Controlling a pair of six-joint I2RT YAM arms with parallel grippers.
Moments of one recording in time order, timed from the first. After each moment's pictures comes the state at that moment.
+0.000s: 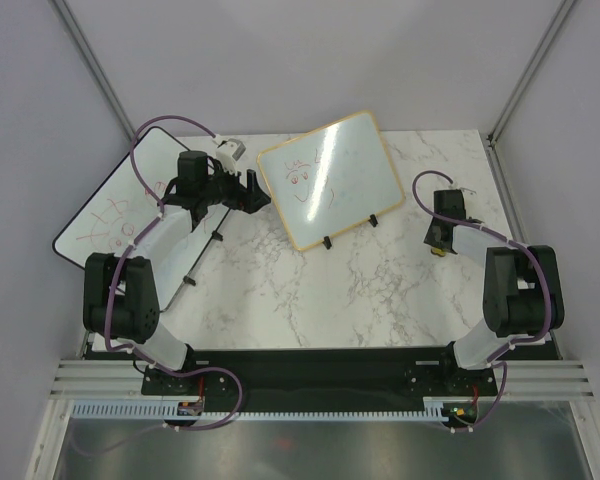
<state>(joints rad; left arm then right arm) -0.15 1.59 1.11 -0.05 0.58 0.02 0.02 1.62 0.84 -0.19 0.35 0.38</state>
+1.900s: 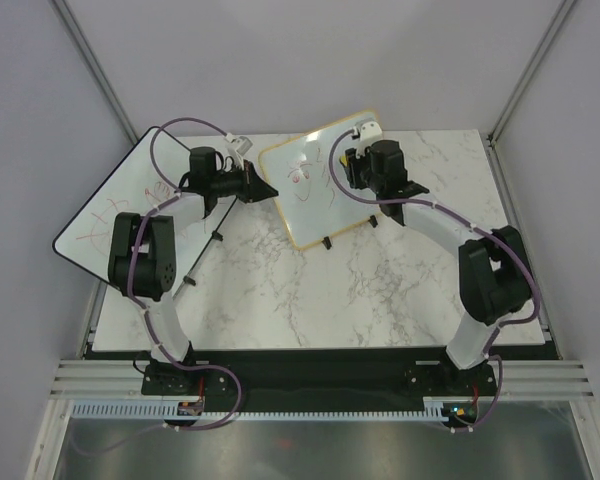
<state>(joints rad) -0.13 1.91 1.22 0.20 0.90 -0.12 0.40 1.73 1.23 0.14 0.04 -0.02</state>
